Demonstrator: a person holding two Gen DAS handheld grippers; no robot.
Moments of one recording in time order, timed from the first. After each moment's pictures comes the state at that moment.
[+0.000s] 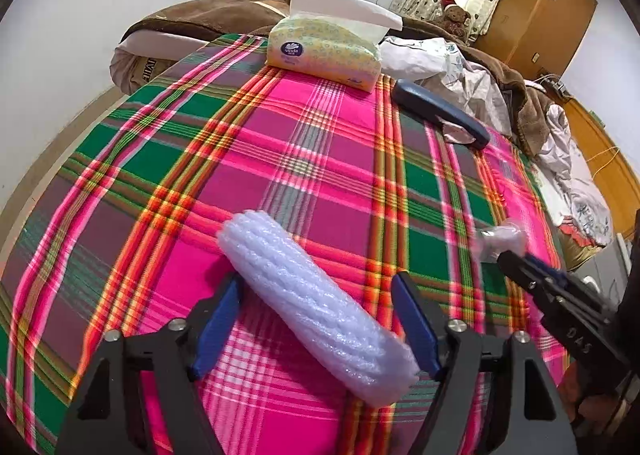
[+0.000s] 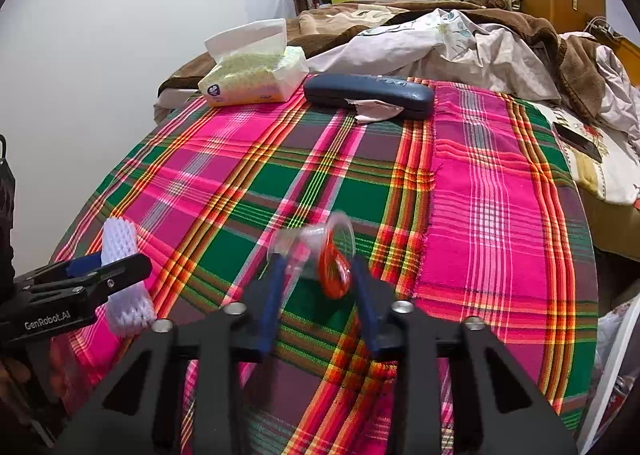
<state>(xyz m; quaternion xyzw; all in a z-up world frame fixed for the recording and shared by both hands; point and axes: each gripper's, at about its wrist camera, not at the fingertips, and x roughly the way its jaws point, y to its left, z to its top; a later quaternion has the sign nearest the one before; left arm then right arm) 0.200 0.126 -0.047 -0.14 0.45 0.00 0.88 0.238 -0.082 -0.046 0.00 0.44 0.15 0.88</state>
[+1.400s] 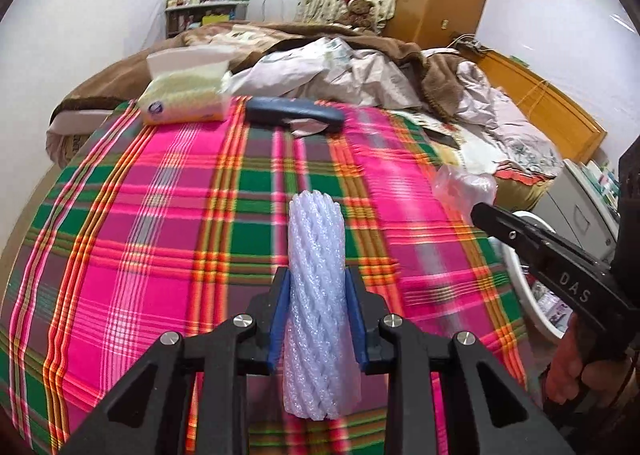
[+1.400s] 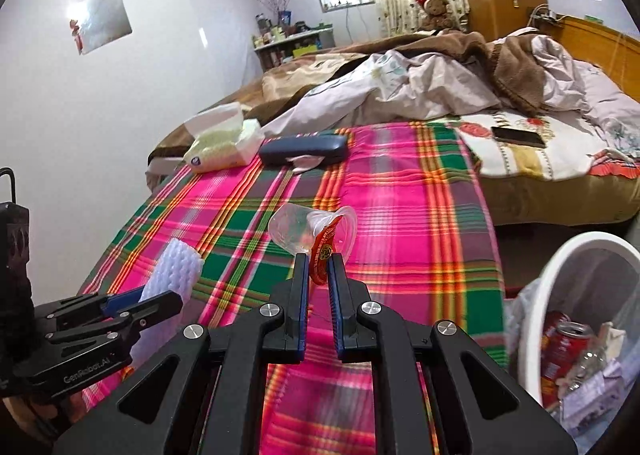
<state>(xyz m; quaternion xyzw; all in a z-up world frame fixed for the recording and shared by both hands) 0.159 0.019 0.004 -0.05 0.41 -0.12 0.90 0.178 -0.158 0.002 0.07 0.36 0.10 0.93</state>
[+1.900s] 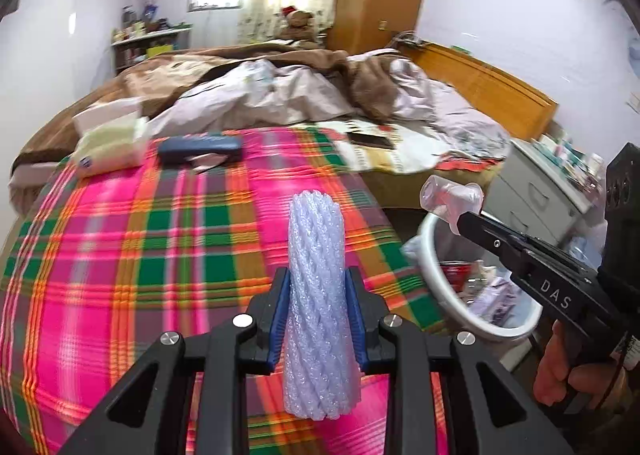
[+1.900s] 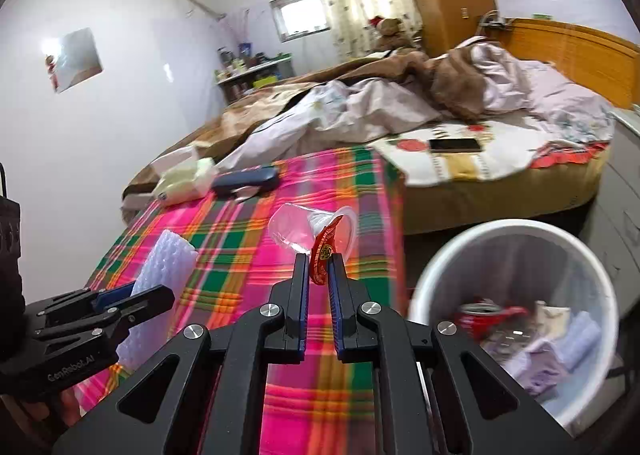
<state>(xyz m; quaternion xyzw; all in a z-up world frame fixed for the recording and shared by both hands) 0.139 -0.070 0.037 -0.01 0.37 -0.20 0.91 0.132 -0.233 0.025 0.09 0.32 0.02 0.94</state>
